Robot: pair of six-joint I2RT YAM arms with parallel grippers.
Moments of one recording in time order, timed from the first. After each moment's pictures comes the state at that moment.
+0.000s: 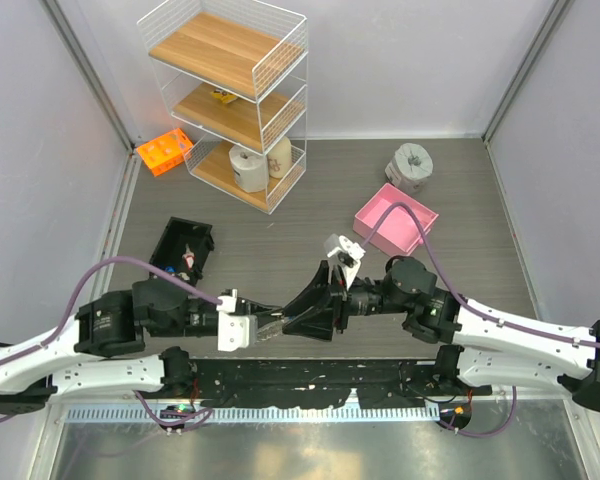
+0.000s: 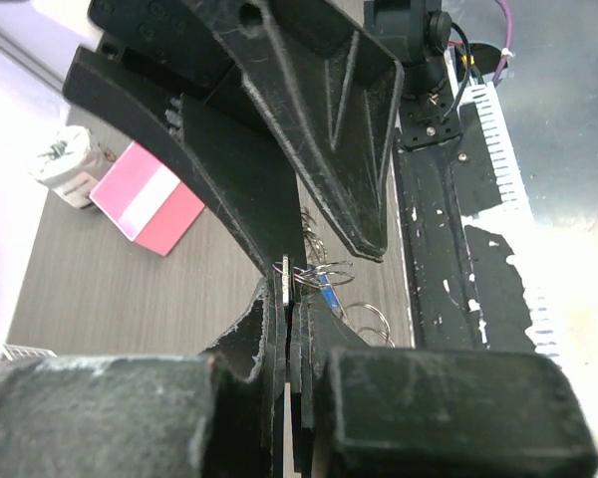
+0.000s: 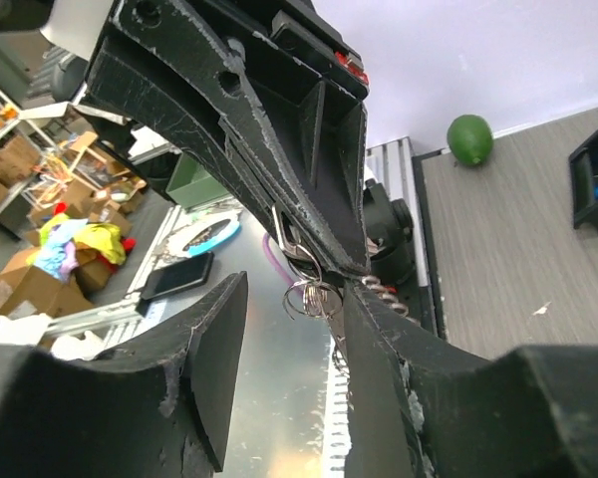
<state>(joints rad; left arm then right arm) -1.33 0.66 1.02 -0.62 0.14 0.49 1.16 0.94 0.72 0.38 -0.50 0.53</state>
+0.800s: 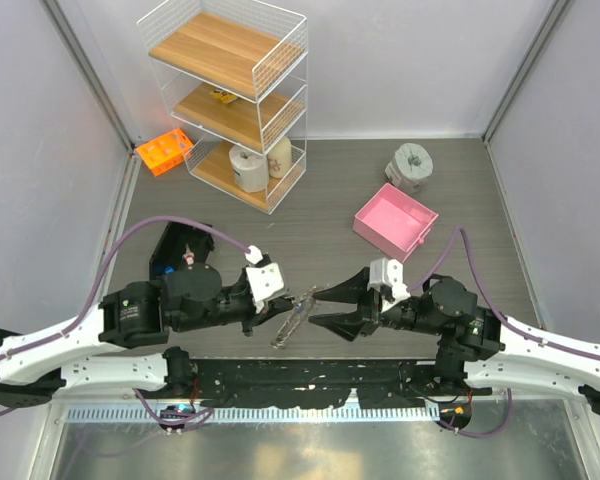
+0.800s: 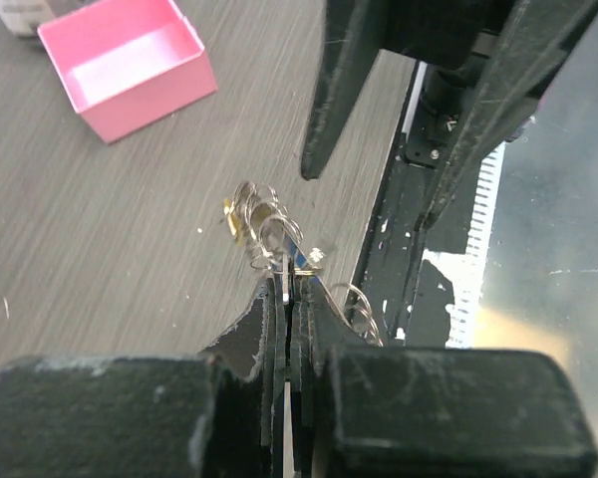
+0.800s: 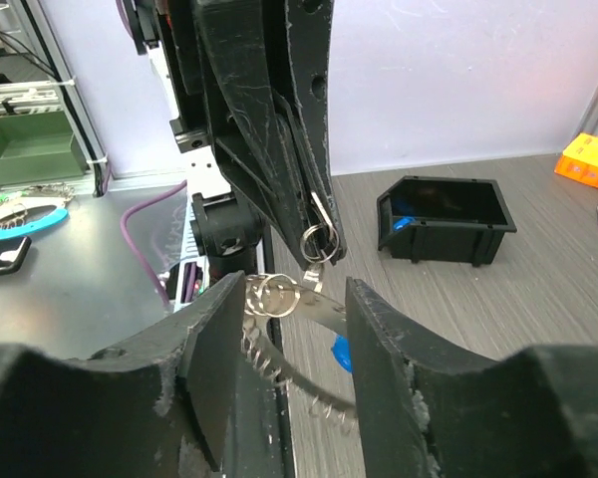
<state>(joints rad) -1.33 0.79 1.10 -0.63 -0.06 0.04 1.25 0.67 0.65 0.17 -0.18 0.05</state>
